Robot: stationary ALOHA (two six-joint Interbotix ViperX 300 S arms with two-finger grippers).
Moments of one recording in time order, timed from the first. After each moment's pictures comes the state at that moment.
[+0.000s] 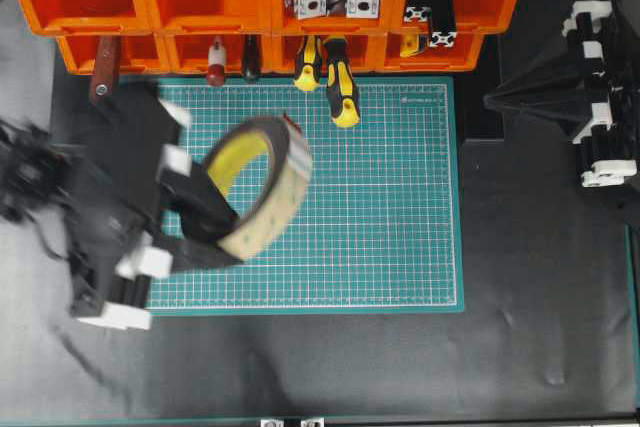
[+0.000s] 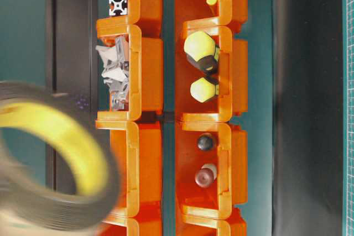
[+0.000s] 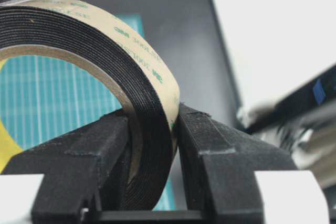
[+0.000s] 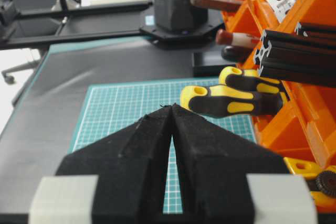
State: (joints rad) left arm -0.30 -0.27 0.29 0.06 0.61 -0.22; right arm 0.02 -0.98 1.19 0.03 -0.10 0.05
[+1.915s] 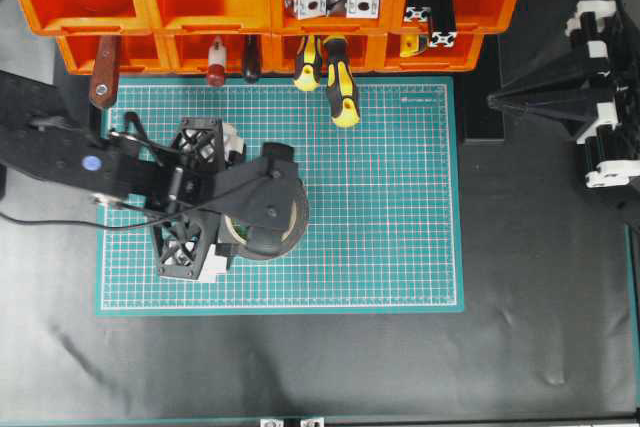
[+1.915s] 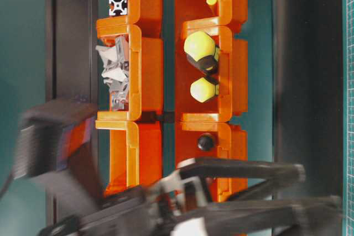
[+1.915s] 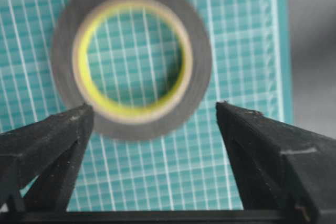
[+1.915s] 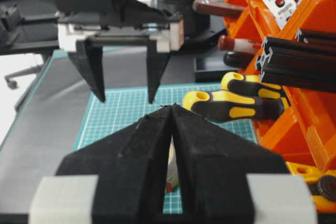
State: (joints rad) left arm -0.20 -0.02 0.39 0.07 0.71 -0.10; right arm 0.02 -0.99 1.19 0.03 -0.10 0.05
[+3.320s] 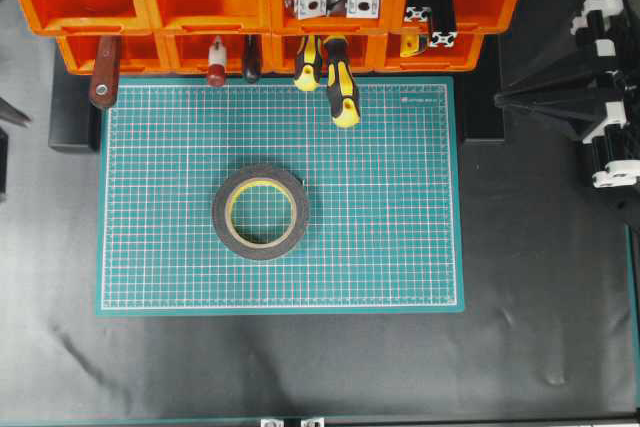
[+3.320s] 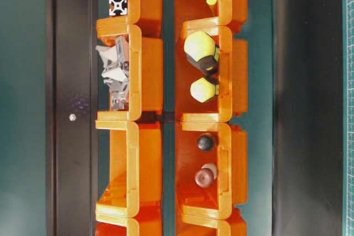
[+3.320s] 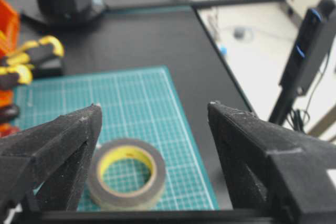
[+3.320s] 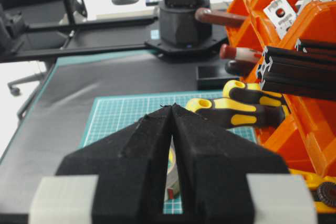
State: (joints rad) left arm -0.22 -1.12 0.93 0.07 0.34 -0.10; right arm 0.03 -1.01 1.19 0.03 -0.10 0.05
